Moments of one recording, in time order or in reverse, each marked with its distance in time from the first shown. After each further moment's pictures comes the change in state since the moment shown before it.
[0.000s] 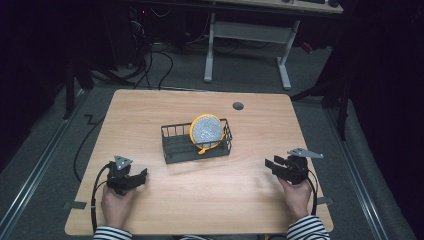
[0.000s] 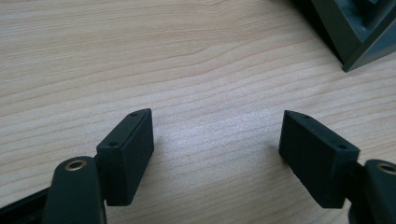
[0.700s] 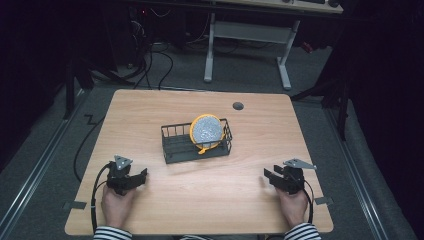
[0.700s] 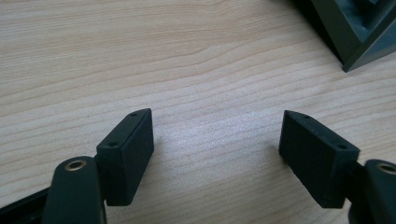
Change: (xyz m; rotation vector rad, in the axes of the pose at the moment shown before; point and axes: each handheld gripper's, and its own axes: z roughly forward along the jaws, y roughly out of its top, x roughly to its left) left arm 0.000 0.000 0.000 0.000 0.000 0.000; right arm 0.004 -0.035 0.012 0.027 -0.074 -0.030
